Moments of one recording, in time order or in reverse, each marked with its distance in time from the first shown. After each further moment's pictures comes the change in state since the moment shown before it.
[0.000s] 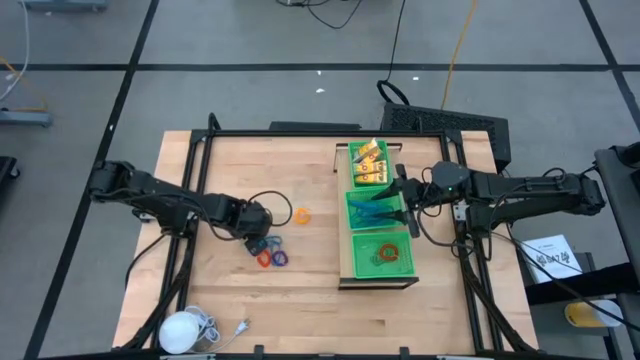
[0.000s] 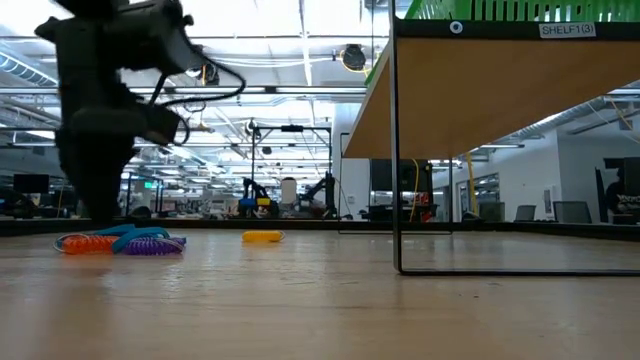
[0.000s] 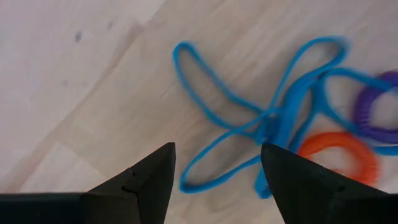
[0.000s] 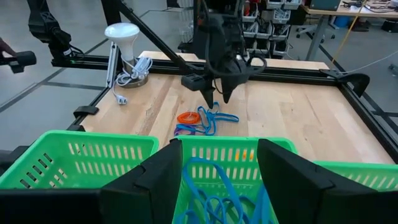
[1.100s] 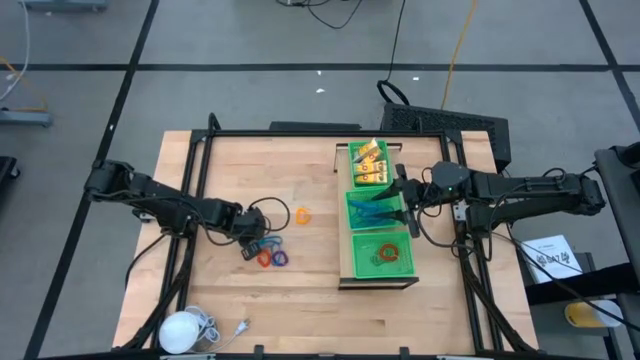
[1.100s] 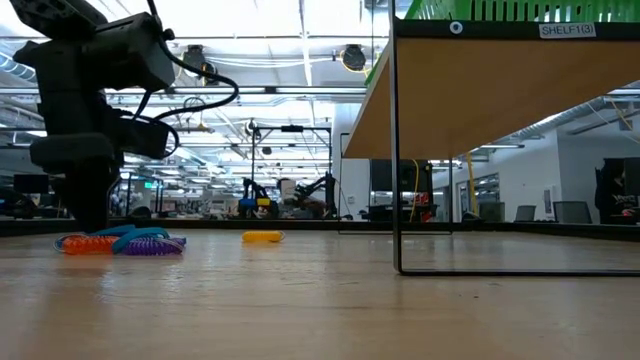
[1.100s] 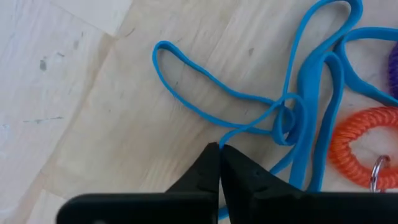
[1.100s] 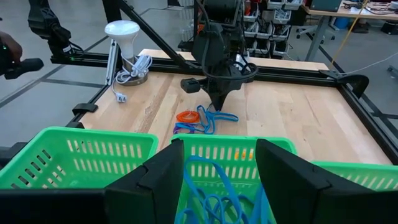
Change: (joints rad) left arm -0.010 -0.002 -0.153 0.246 -0.046 0.220; right arm 0.000 0.000 0.000 -0.004 0.000 -0.016
